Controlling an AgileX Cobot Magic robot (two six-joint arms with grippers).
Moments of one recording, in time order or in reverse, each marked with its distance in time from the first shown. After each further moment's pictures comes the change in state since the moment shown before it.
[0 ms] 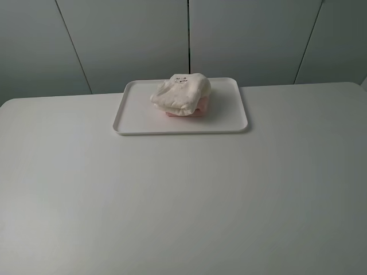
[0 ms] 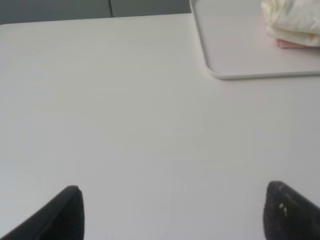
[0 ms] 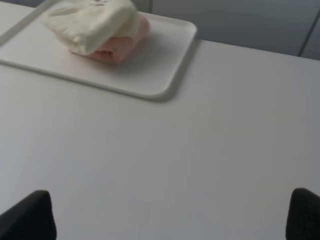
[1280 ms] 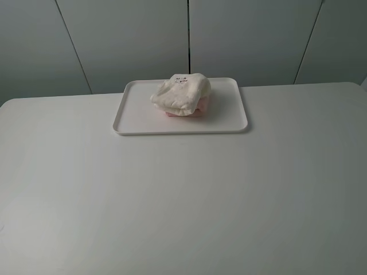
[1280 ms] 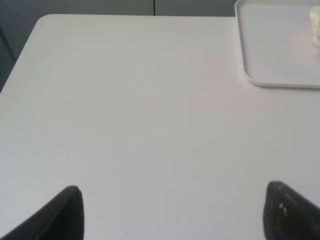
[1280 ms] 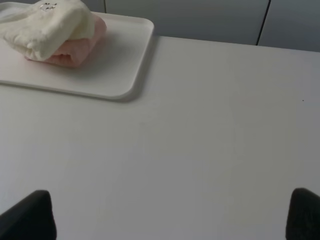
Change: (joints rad) left arm 0.098 0.000 0.000 0.004 0.000 0.000; right arm -0.108 0.000 0.000 -0.002 -0.002 0.000
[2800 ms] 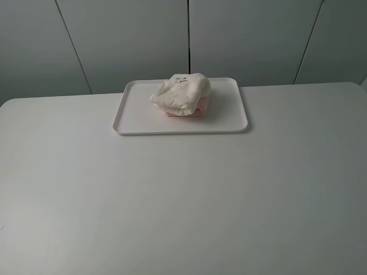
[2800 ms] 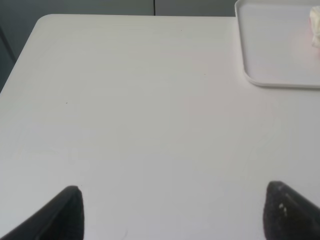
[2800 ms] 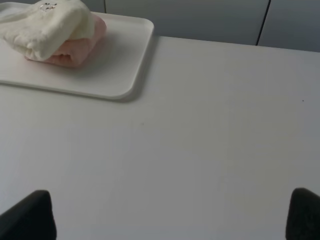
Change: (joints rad) left arm 0.000 0.000 0.000 0.000 0.000 0.000; right arm 0.000 0.000 0.000 0.000 0.000 0.000
